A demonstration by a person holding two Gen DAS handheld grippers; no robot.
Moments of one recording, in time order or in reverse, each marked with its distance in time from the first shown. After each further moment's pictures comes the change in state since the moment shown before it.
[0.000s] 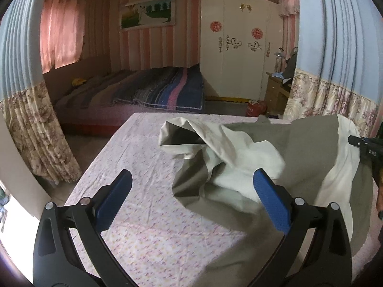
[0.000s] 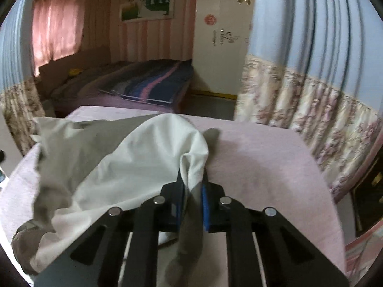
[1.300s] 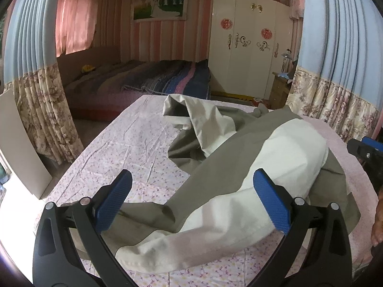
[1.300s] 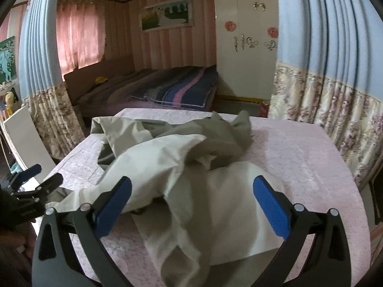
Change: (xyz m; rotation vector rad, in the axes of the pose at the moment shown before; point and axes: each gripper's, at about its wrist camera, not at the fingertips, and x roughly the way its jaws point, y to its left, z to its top) left arm -0.048 0.000 -0.058 -0.083 0.029 0.040; right arm -0.094 0.103 -0.045 0.019 -0.048 0.168
